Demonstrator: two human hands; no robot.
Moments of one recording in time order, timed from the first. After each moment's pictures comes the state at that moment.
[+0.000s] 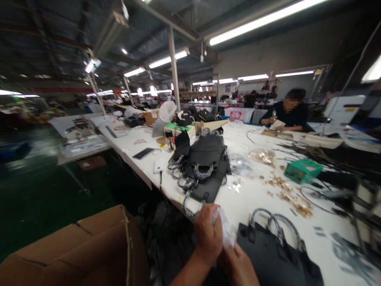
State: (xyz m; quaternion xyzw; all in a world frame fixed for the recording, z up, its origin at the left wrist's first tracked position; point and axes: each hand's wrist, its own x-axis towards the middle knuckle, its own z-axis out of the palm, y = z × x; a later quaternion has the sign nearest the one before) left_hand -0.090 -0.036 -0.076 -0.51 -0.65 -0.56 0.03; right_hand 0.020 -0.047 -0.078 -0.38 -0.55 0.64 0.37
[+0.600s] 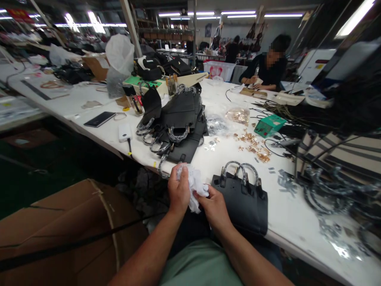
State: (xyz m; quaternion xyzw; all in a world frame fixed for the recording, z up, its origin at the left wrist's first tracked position) left_hand -0.095 -0.026 -0.078 -0.29 -0.65 -0.67 -0.21; right_hand 0.024 -0.028 -0.084 -0.37 -0.47 0.70 0.38
